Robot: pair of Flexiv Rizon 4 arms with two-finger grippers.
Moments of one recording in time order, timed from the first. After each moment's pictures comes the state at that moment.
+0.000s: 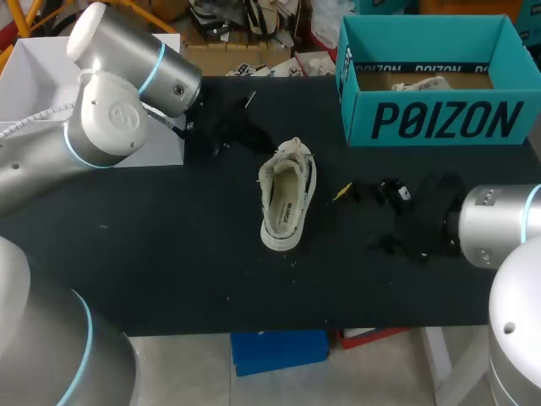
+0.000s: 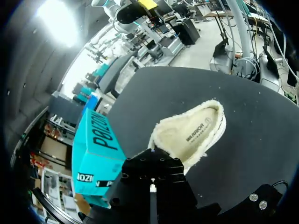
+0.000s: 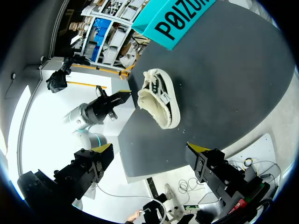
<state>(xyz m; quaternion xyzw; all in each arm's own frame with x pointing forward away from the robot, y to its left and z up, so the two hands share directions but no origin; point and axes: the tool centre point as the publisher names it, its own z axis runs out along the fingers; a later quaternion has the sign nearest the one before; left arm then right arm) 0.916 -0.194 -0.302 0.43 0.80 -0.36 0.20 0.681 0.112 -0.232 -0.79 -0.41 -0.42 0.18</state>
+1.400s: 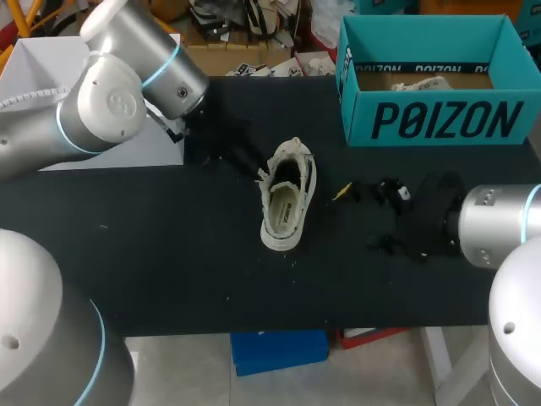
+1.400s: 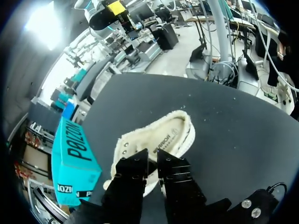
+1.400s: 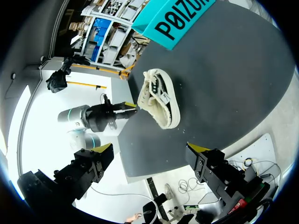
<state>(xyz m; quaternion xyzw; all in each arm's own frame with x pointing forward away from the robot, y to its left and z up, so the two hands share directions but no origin) 0.866 -0.165 -0.320 0.47 0.81 -0.33 0.10 0.681 0.112 -0.232 -0.79 -0.41 -0.42 0.18</state>
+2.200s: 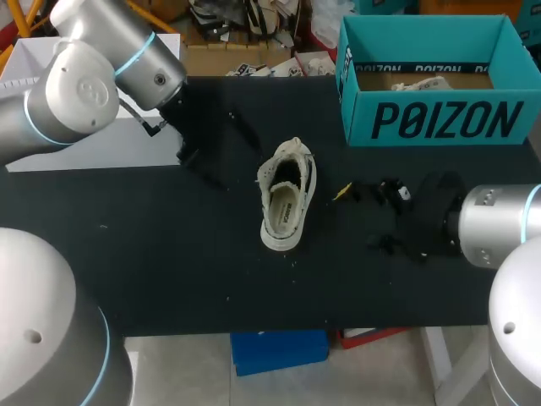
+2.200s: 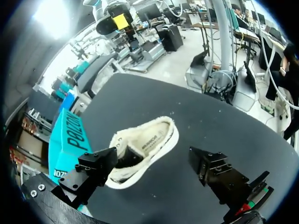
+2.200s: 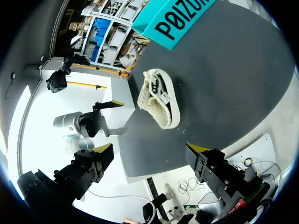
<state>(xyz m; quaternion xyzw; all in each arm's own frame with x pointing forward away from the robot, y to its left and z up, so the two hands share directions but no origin) 0.856 -0.130 -0.296 0.42 0.84 -0.33 0.07 0.681 0.112 -0.232 -0.79 -0.41 -0.42 0.18</state>
